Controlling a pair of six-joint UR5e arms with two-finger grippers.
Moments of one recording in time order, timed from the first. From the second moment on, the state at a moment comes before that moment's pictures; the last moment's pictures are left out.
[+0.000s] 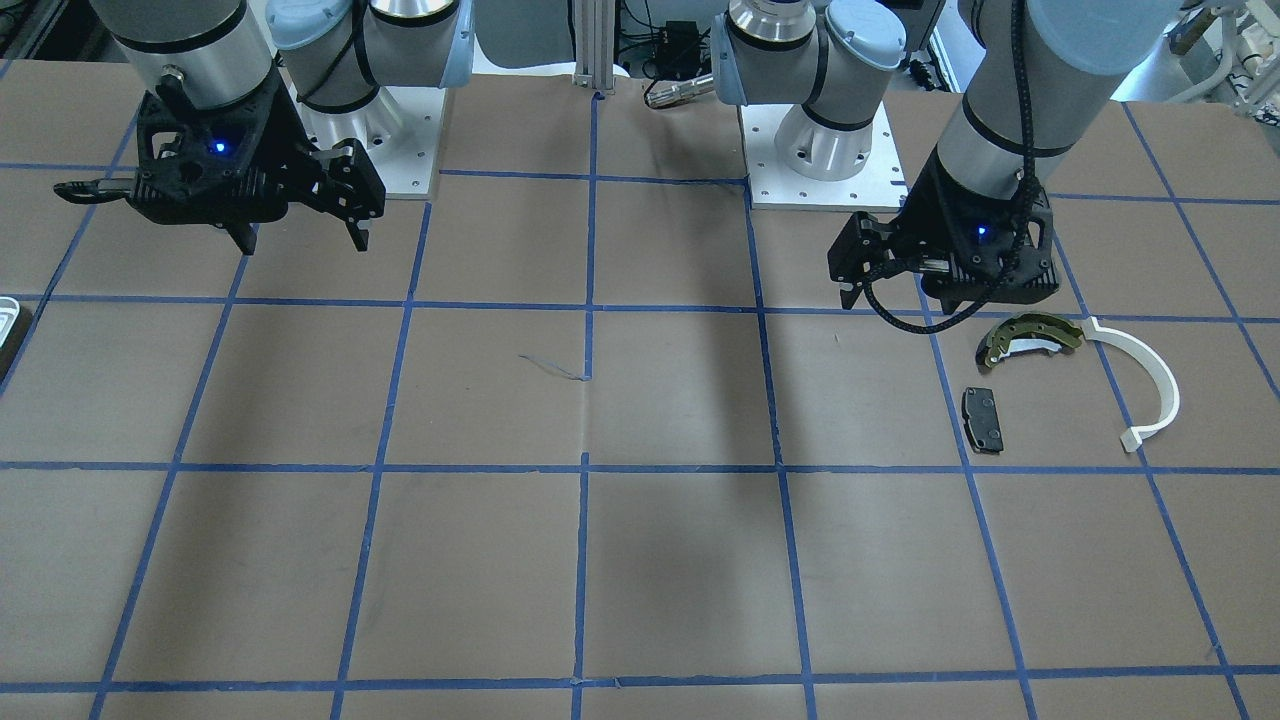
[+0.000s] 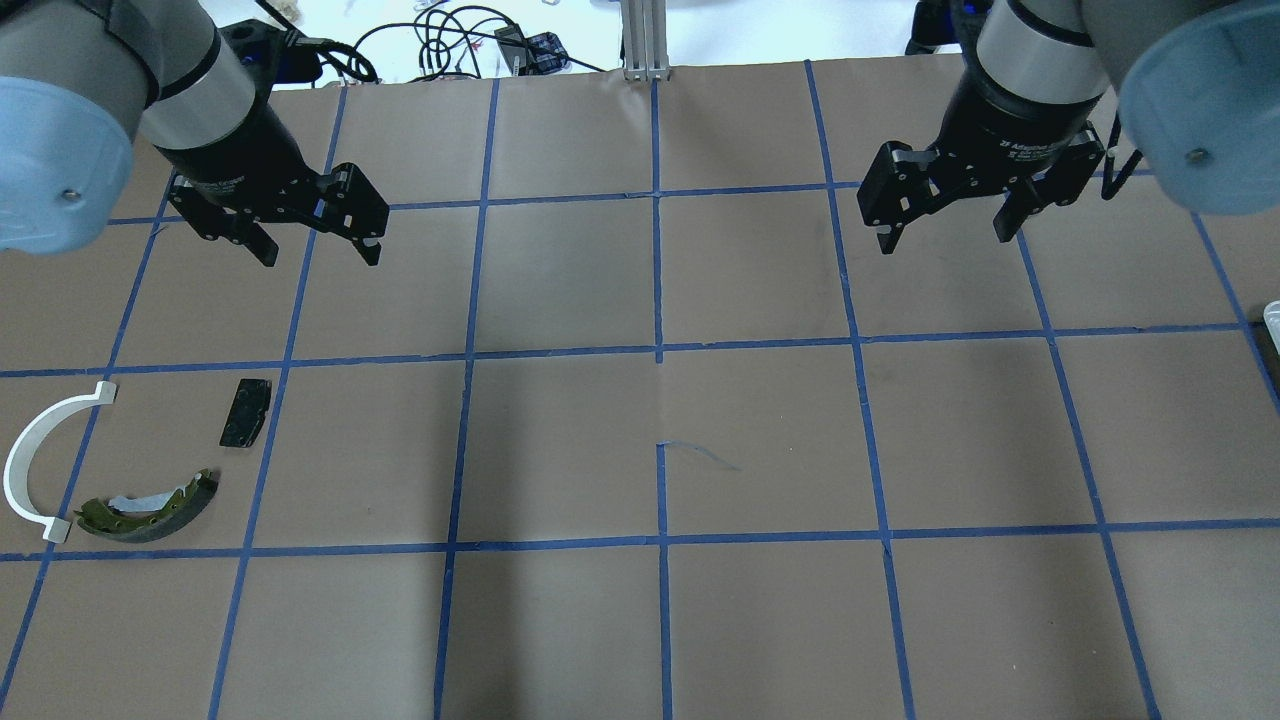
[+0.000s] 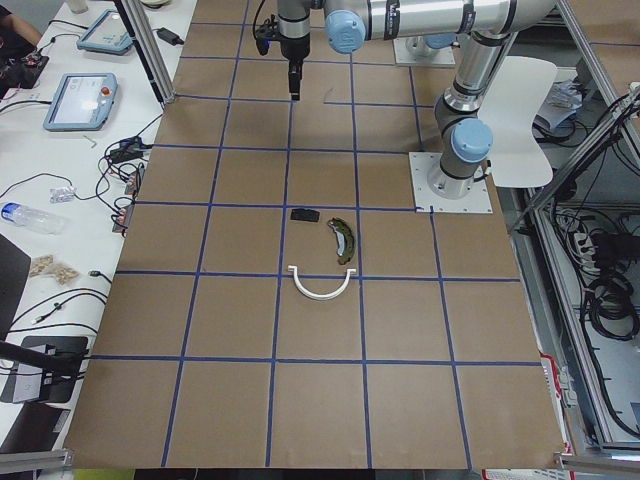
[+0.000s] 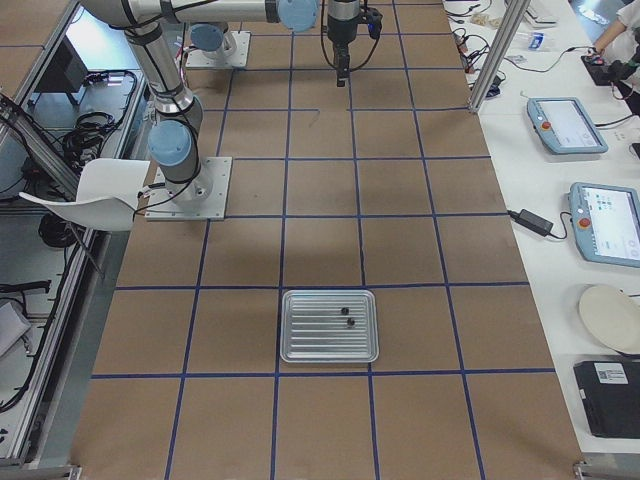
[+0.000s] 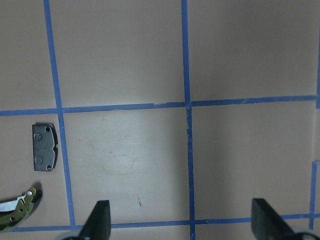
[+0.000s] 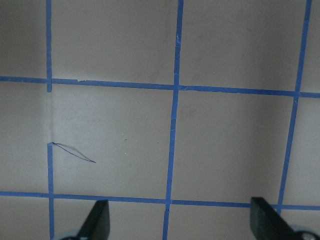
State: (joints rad) left arm -1.50 -1.60 -1.63 -1.49 1.57 0.12; right arm 1.59 -1.59 1.59 -1.56 -1.57 -0.05
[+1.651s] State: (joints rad) left arm -1.50 -1.60 -1.64 -1.49 1.58 0.12; right arm 0.76 -1.19 1.60 -1.97 -1.66 -0.99
